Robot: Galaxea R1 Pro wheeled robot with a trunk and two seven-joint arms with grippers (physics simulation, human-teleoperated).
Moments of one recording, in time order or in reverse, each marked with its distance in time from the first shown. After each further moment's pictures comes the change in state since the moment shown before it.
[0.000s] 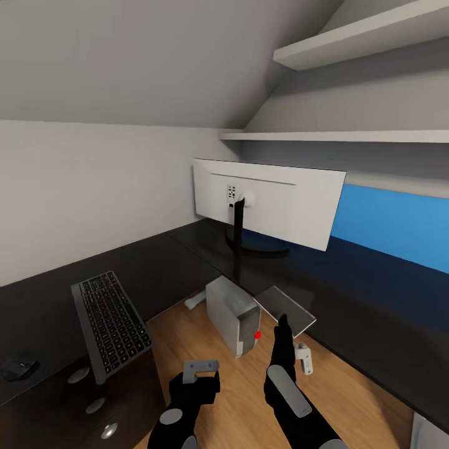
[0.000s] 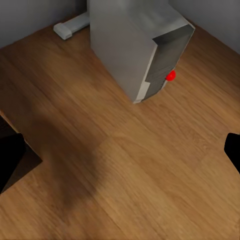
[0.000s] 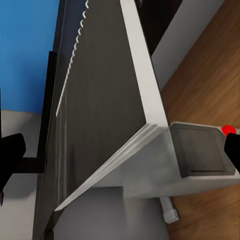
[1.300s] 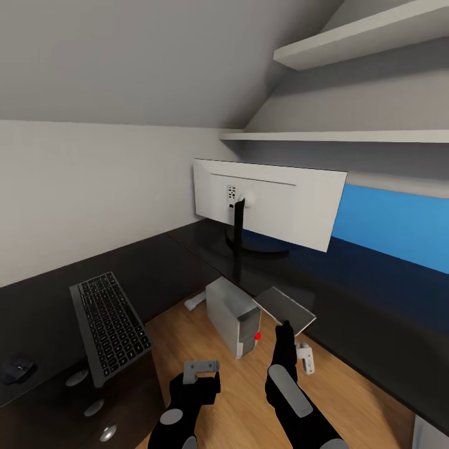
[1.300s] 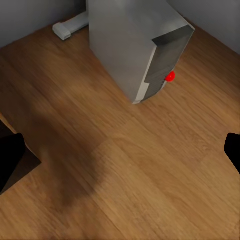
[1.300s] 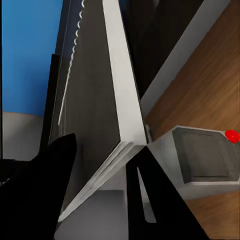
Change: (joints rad) left arm 0.000 0.000 -0.002 0.002 0.001 0.000 -0.002; right arm 0.000 -0.004 -0.006 -0.003 0.011 -0.003 0.000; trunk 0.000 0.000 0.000
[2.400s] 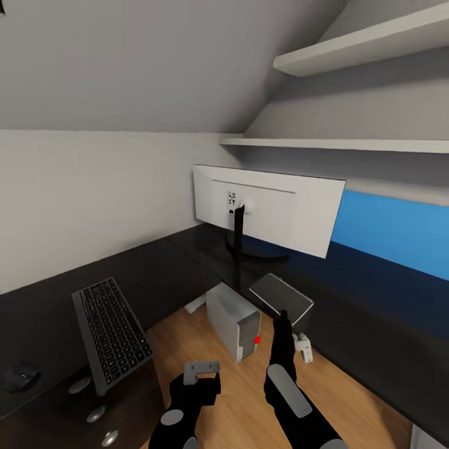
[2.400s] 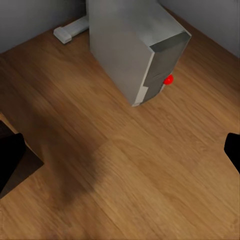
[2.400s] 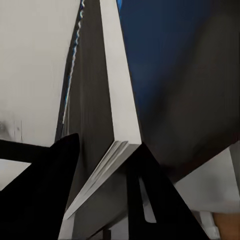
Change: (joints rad) left arm 0.000 -0.002 -0.002 0.007 -0.001 0.000 0.002; right arm 0.002 0.002 0.008 -0.012 0.016 -0.007 0.164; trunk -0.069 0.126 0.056
